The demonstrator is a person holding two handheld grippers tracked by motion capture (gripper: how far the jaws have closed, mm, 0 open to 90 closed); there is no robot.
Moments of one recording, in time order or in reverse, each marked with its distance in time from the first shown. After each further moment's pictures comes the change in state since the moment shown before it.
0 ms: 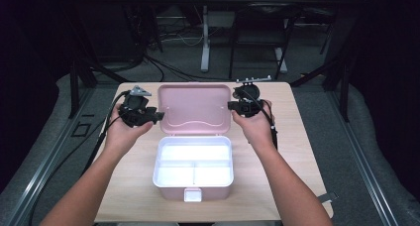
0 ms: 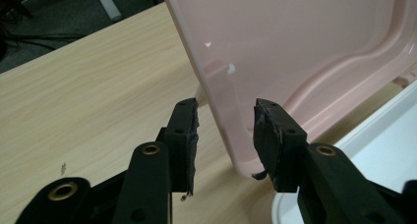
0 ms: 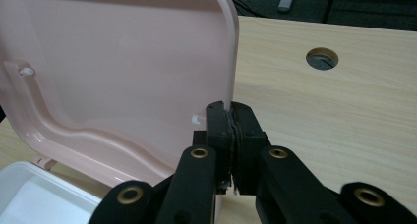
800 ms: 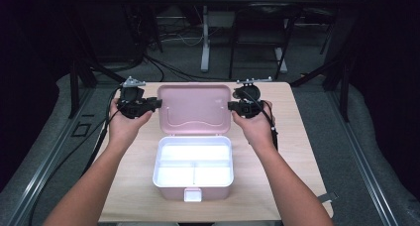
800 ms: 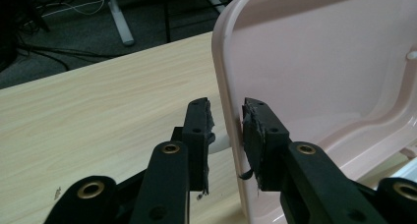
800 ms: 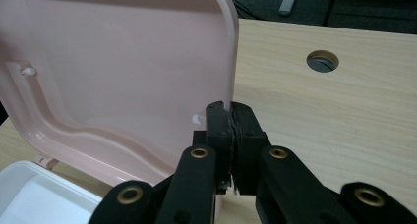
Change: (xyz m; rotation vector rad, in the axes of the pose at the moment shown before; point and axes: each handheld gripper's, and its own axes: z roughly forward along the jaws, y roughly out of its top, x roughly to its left) left arm 0.012 0.011 0.005 -0.128 0.032 -0.114; right arm 0.000 -0.002 -0.001 -0.022 0.005 -0.005
